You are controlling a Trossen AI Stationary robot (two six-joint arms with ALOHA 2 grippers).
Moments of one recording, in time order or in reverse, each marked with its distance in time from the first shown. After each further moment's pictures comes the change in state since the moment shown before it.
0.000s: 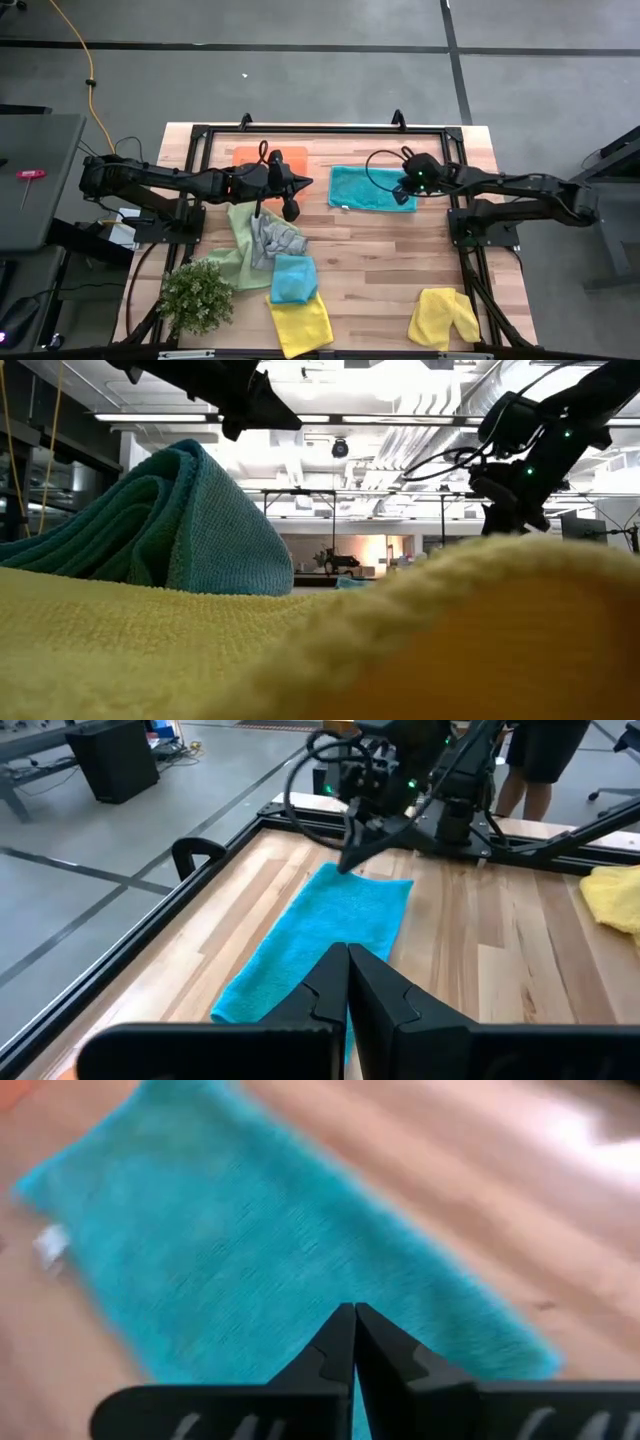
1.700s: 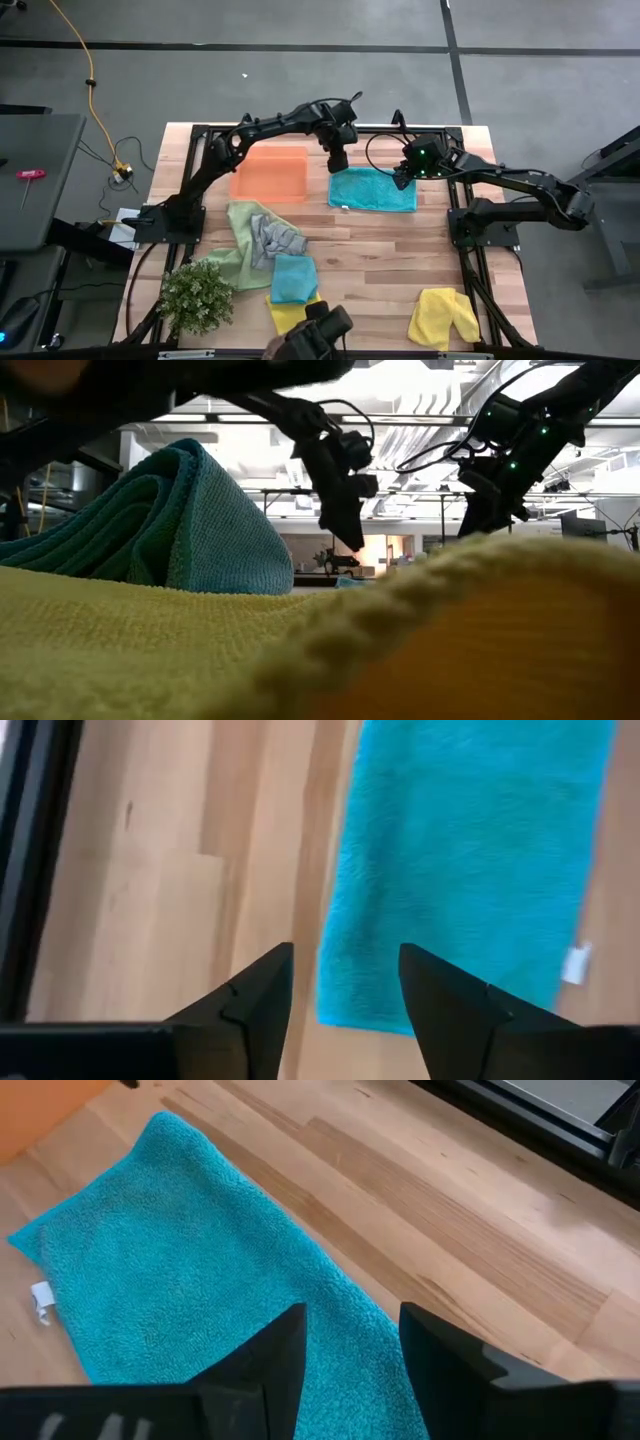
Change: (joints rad) left arm 0.455 1.122 1.389 -1.117 0.509 0.365; right arm -0.196 0.059 0.101 0.003 -0.160 -0.209
